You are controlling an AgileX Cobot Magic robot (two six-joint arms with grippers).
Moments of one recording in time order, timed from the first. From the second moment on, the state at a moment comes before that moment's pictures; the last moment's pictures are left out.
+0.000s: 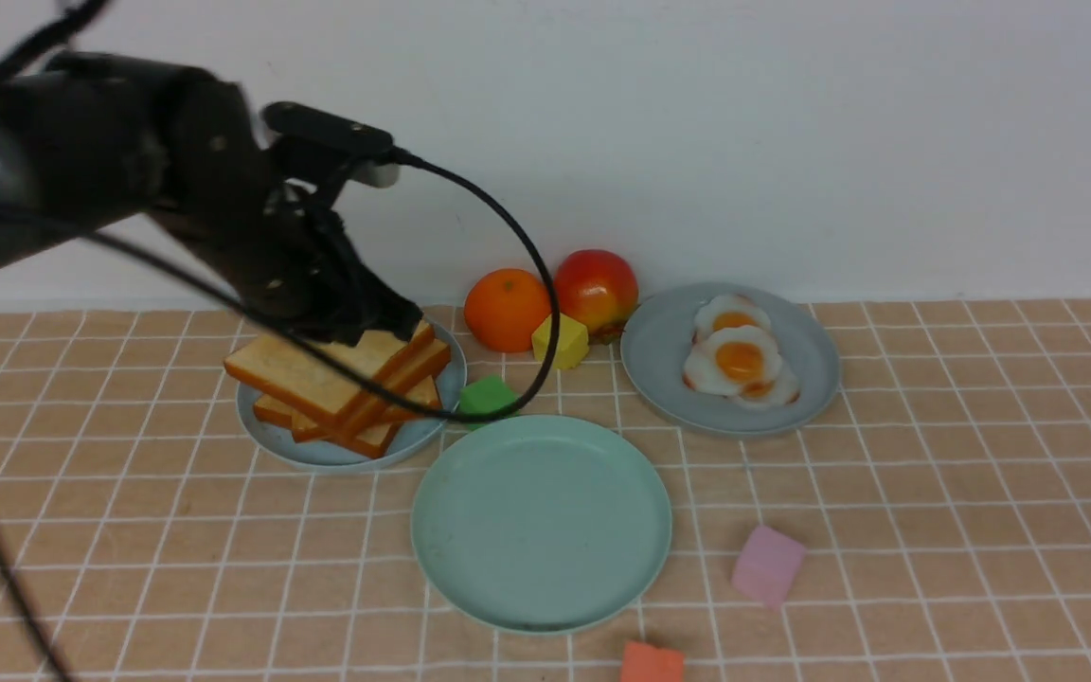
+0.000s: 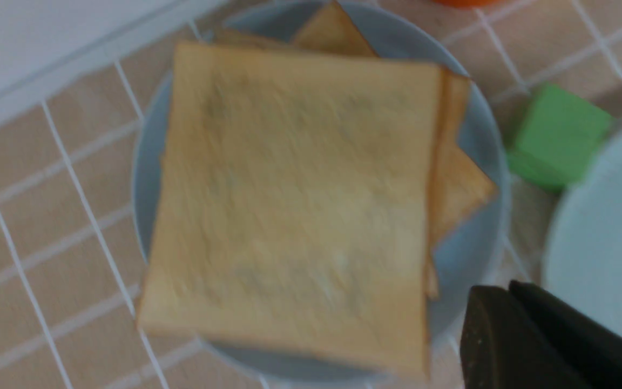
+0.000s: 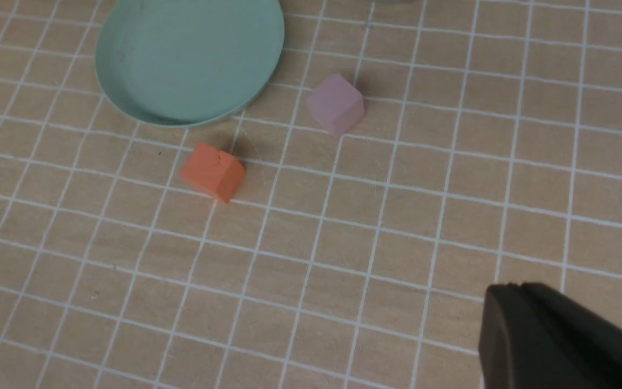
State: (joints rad) right arm 0.27 0.61 -0.92 0.13 1.18 0.04; left arm -0.31 1.85 -1.51 0.04 0.72 0.13
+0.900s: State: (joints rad) right arm 0.27 0.62 -0.92 0.21 1.17 0.03; left arm -0.31 2.13 -1.74 0.17 0.67 0.13
